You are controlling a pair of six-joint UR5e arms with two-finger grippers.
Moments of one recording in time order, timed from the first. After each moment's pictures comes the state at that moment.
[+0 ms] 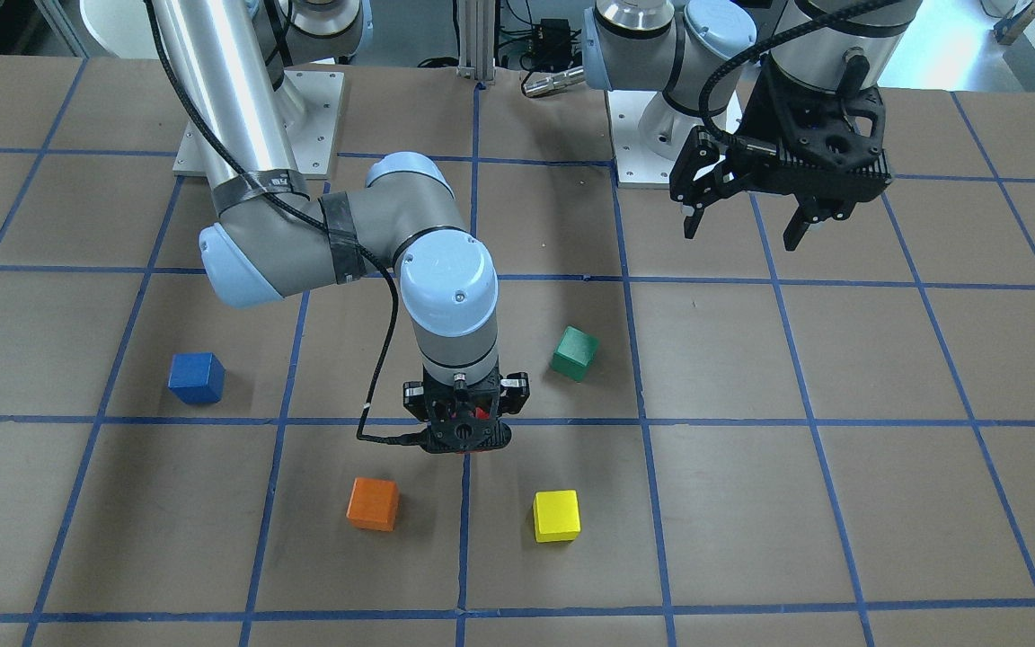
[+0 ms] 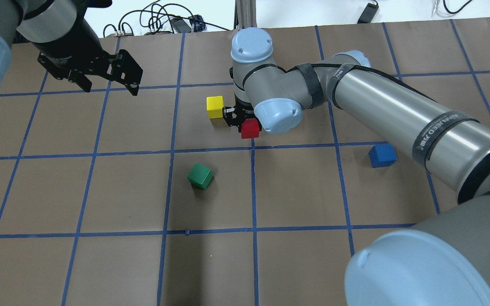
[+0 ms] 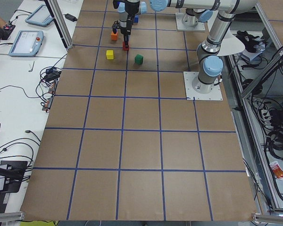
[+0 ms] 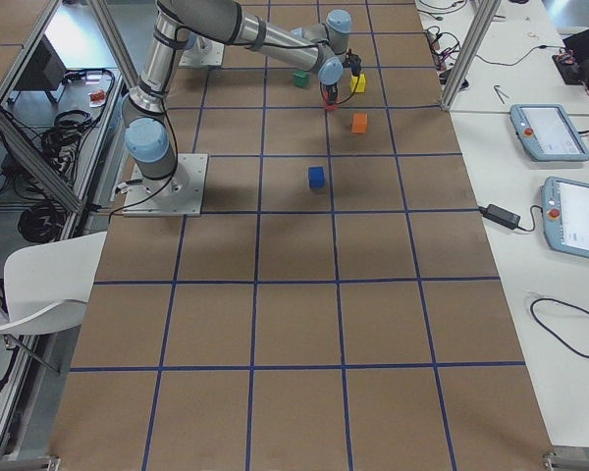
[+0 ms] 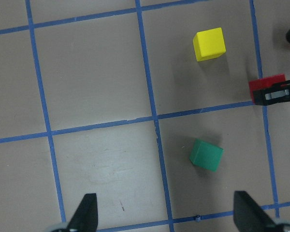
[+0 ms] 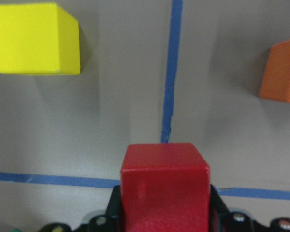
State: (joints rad) left arm -1.56 -1.55 -1.55 -1.50 1.57 0.14; right arm 1.92 -1.04 1.50 -2.06 -1.53 0.30
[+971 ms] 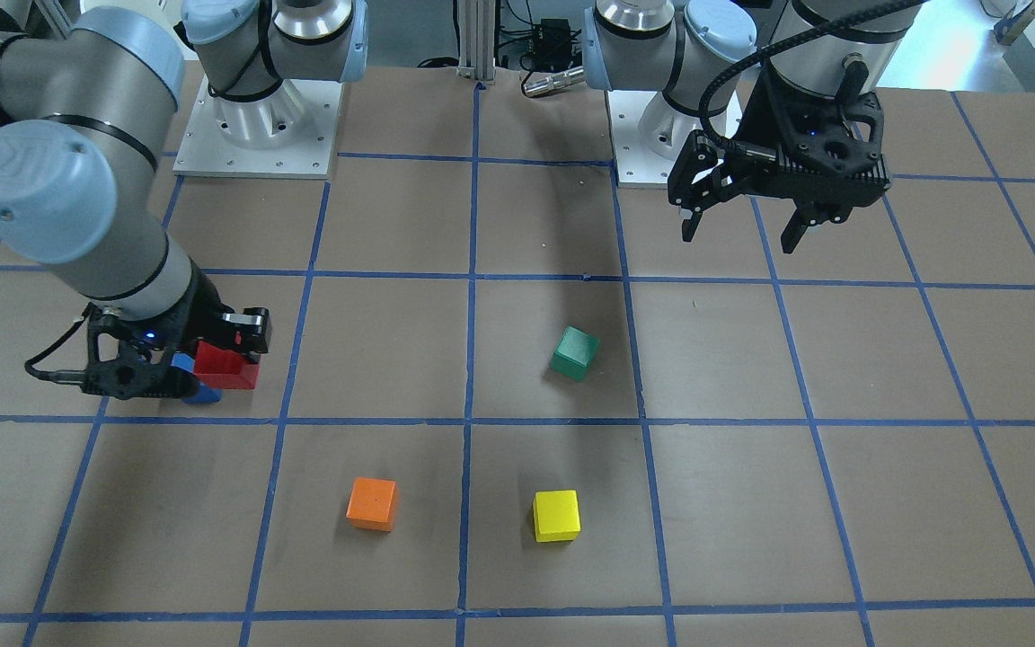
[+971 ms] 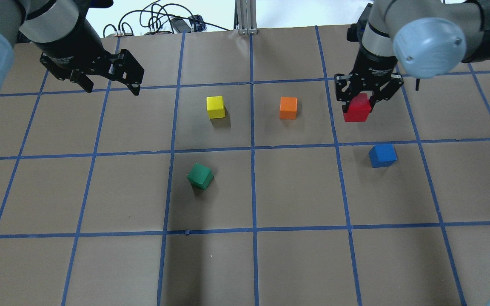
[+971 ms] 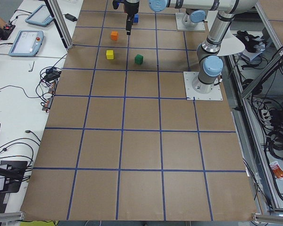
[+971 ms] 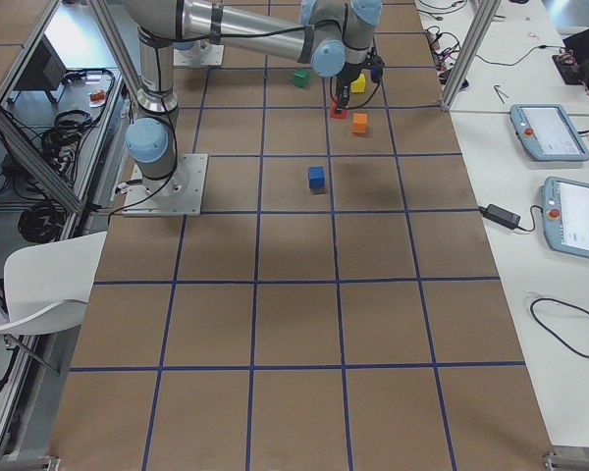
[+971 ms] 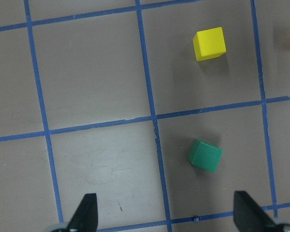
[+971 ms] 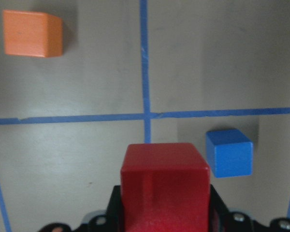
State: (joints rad) left arm -1.56 -1.56 -1.55 -1.50 1.56 0.13; right arm 1.50 -1.34 1.62 -1.73 -1.57 -0.06
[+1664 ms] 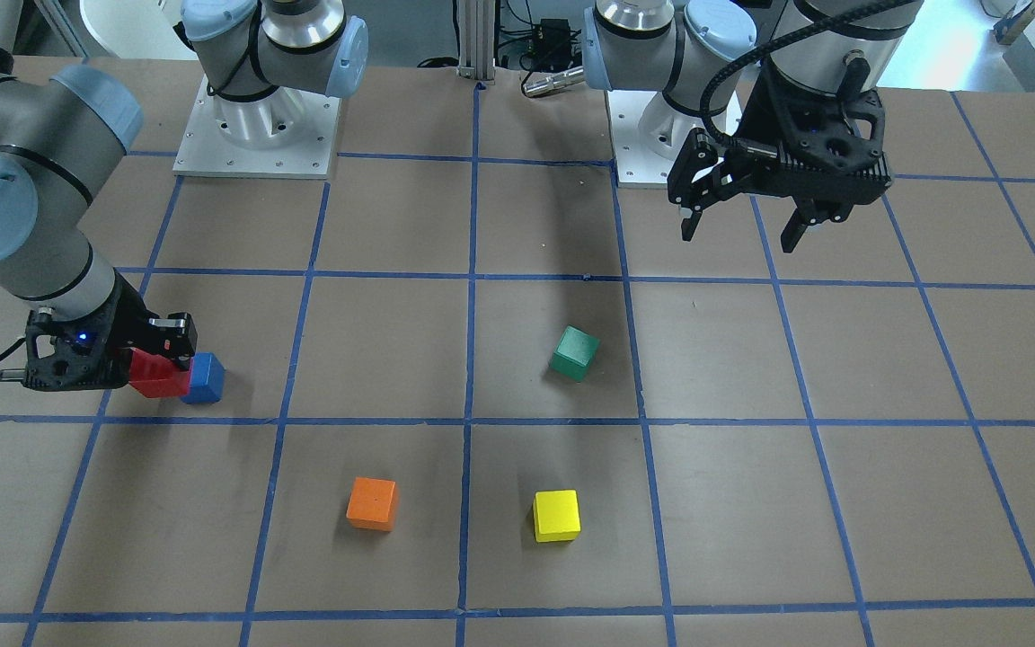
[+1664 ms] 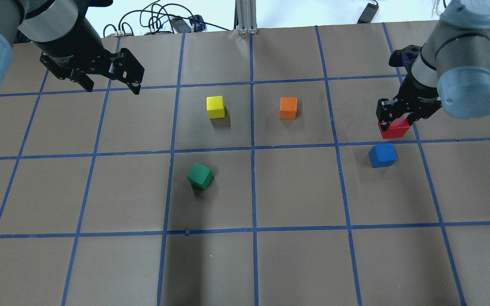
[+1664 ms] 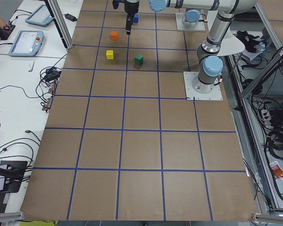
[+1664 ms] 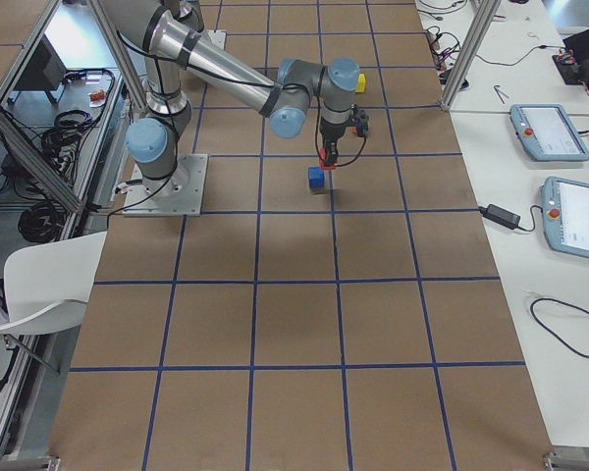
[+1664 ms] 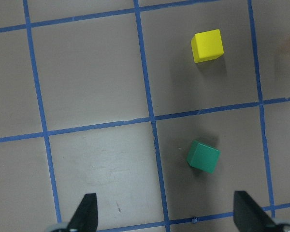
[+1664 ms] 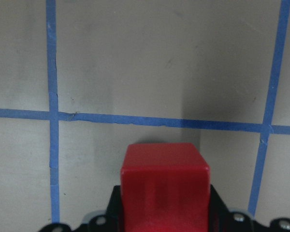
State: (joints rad) left arm -1.56 -1.56 -1.55 -1.50 1.56 0.13; right arm 1.33 -1.38 1.91 -2.07 -1.57 -0.31
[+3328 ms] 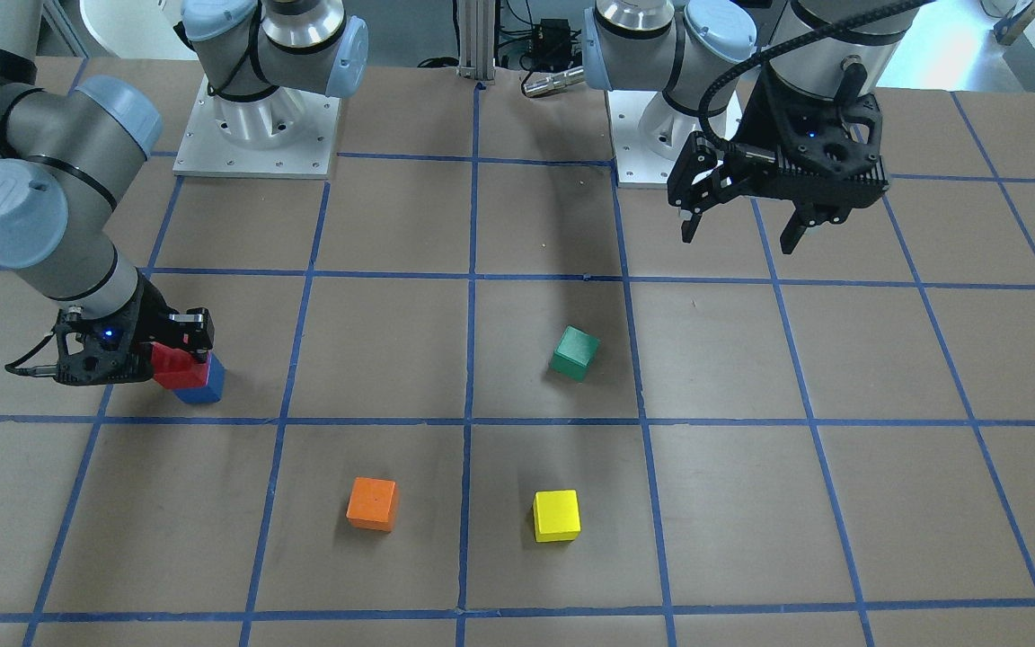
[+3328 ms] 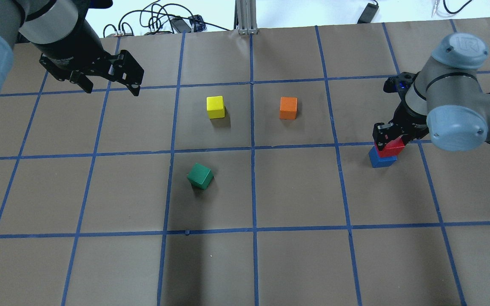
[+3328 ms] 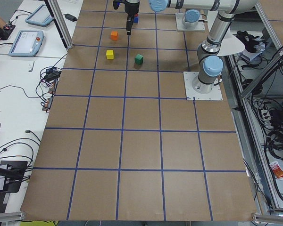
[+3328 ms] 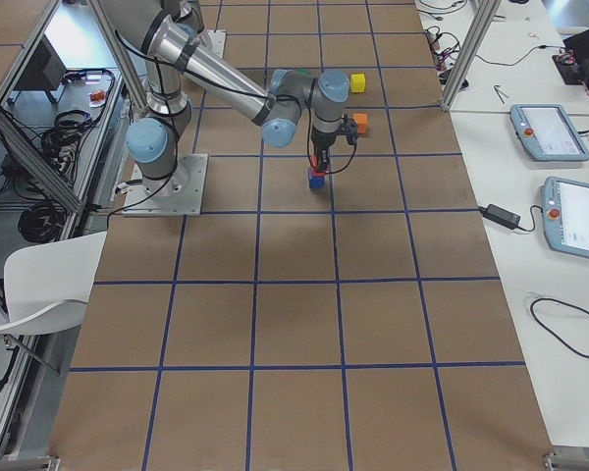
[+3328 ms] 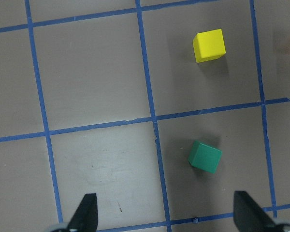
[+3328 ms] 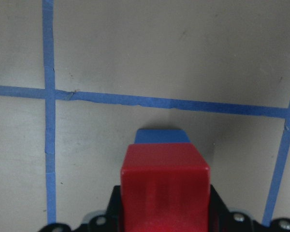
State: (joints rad) left arm -1.56 -1.56 -1.56 -1.50 1.56 0.13; right arm 1.33 -1.38 1.97 -2.10 -1.57 -0.33
